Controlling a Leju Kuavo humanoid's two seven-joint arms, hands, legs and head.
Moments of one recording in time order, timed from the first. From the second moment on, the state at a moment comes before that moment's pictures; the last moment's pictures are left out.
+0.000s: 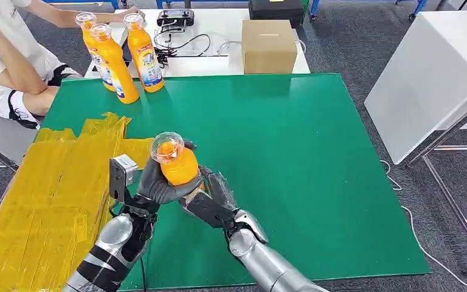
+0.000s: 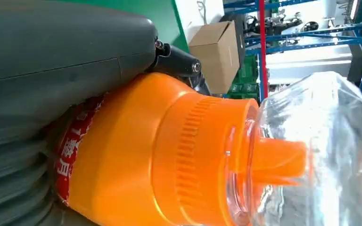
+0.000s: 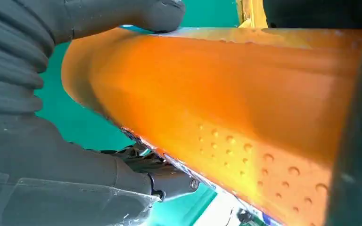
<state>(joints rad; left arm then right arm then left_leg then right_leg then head) -0.30 -0.07 -0.45 -1.33 0.21 0.04 -0.33 -0.42 0.31 0.59 -0.72 0.25 -0.21 -0.46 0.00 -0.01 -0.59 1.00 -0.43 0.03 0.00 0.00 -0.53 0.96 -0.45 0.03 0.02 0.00</state>
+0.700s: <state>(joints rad) -0.22 -0.04 -0.29 -1.38 -0.97 0.69 -0.22 -0.11 0.16 0.48 -1.28 0.19 -0.26 -0.45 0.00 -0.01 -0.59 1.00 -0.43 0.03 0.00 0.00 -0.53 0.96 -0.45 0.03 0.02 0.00</state>
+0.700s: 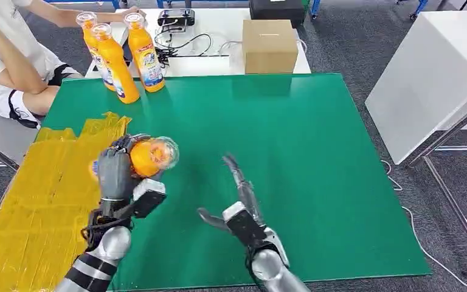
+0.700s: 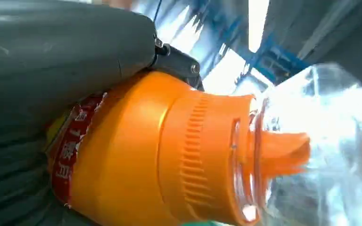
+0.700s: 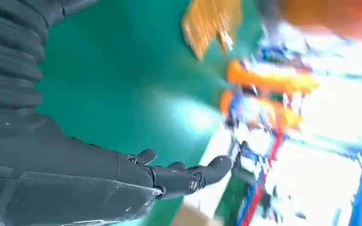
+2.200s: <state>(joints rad) -0.32 -0.02 -0.17 -0.85 -1.22 0.63 -0.01 0.03 0.10 0.27 -1.59 0.23 -0.22 -0.42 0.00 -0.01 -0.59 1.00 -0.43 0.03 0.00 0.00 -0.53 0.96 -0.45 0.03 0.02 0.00</state>
